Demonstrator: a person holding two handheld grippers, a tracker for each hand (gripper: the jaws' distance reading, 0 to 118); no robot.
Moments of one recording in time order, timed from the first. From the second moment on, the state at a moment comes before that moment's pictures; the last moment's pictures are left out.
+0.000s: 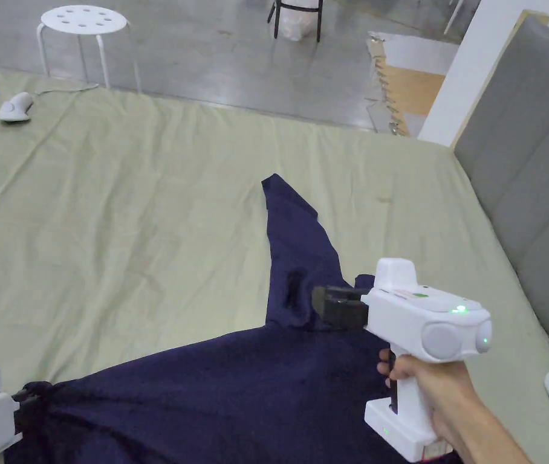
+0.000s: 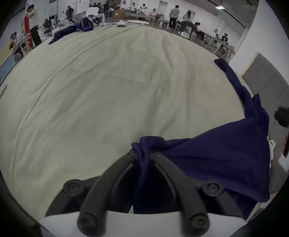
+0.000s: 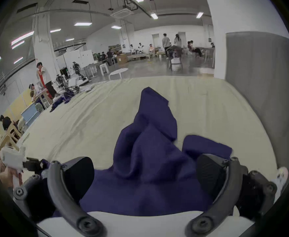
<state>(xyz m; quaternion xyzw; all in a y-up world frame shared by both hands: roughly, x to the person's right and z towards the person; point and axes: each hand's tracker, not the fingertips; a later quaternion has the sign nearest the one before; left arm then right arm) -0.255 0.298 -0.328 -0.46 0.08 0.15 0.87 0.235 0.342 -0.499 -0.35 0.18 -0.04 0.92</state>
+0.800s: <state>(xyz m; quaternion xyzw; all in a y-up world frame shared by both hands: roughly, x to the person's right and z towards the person) -0.272 0.322 -0.296 -0.38 0.04 0.22 0.90 0.264 0.403 -0.437 -0.29 0.21 -0.02 0.93</state>
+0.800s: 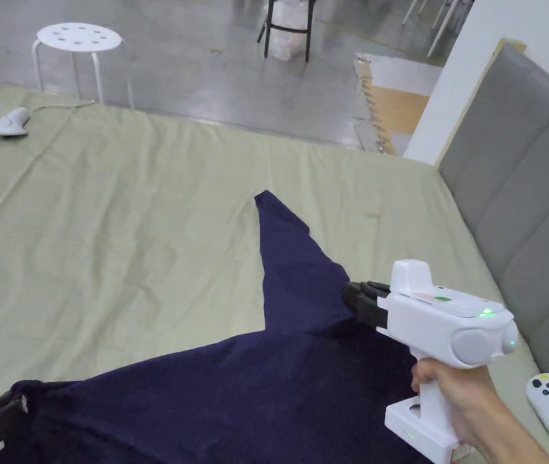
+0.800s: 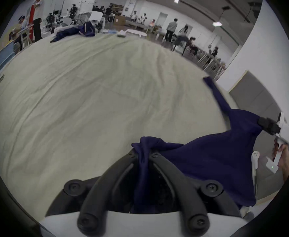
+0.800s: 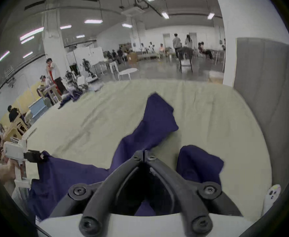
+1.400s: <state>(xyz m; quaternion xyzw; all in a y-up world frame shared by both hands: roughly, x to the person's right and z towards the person) -0.272 0.581 -0.260 -0.14 -0.04 0.19 0.97 0.317 0.627 -0.306 -0.12 0.19 -0.06 0.97</state>
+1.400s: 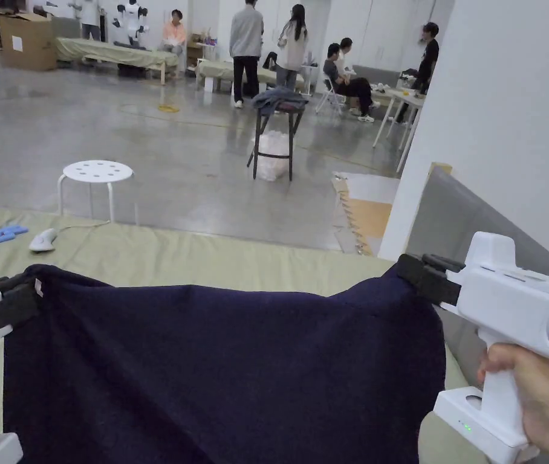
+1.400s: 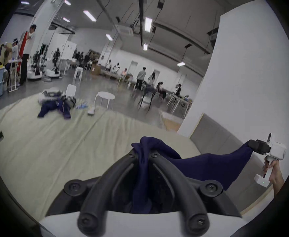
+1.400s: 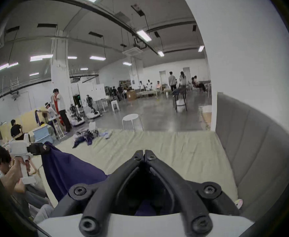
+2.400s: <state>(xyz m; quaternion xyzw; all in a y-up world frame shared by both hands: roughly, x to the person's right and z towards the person) -0.299 0.942 -0.452 0.01 -0.01 0.12 0.99 0.264 1.000 -0.439 0.06 0.08 0.02 0.99</state>
